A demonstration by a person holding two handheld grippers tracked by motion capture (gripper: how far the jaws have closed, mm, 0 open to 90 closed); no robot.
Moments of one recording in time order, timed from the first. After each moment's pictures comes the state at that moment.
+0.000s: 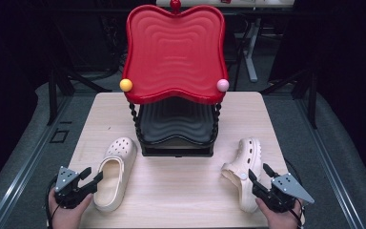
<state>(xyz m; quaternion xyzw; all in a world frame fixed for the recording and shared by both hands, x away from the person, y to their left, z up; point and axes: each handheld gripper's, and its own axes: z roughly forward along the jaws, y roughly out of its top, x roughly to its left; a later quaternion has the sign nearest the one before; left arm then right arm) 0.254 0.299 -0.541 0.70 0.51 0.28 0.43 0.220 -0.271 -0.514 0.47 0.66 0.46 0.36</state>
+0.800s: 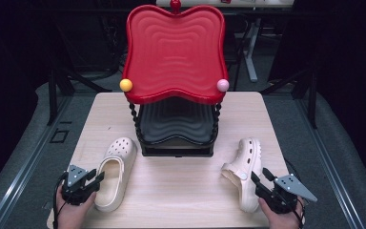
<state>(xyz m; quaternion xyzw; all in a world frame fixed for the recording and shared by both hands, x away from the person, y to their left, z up) 0.266 0.287 -0.548 0.73 0.51 0.28 0.36 0.219 -0.278 -0.521 0.51 0.65 0.46 0.33</state>
